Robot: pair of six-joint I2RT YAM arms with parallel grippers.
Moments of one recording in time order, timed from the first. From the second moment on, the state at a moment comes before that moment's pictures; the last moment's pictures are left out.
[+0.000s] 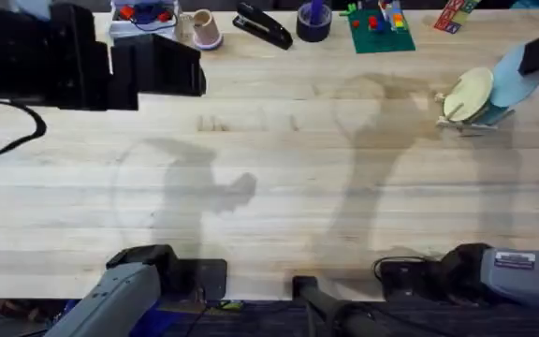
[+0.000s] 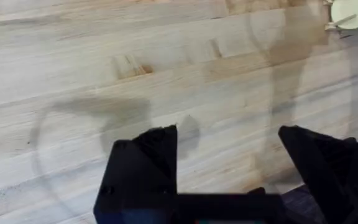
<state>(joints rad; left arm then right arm) 0.13 1.05 1.48 -1.46 0.47 0.13 -0.40 1.51 1.43 -1.01 0.03 -0.20</state>
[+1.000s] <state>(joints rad) 0.13 1.05 1.48 -1.46 0.47 0.13 -0.40 1.64 1.43 -1.00 0.03 -0.20</state>
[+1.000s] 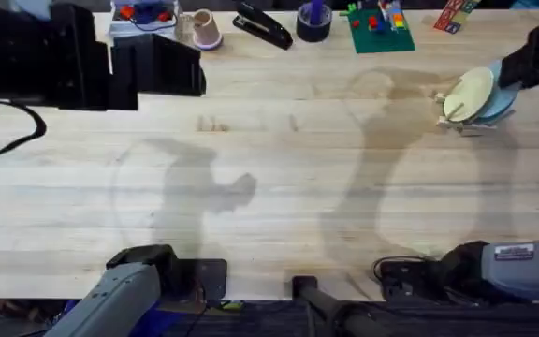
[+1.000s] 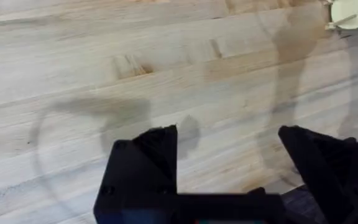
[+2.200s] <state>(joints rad) 0.13 1.05 1.48 -1.46 0.47 0.13 -0.40 1.65 1.43 -0.99 0.03 -0.20</state>
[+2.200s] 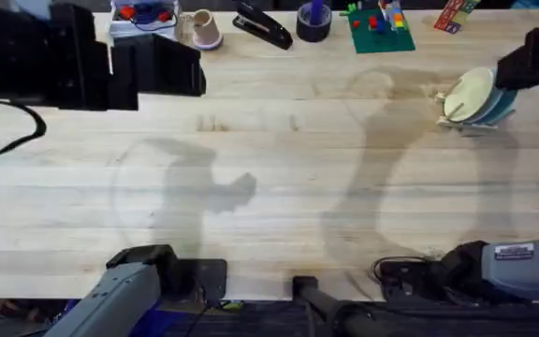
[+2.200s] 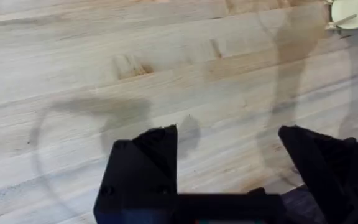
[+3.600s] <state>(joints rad) 0.13 1.05 1.48 -1.46 0.47 0.13 -0.40 1.32 1.43 -1.17 0.03 -0.19</state>
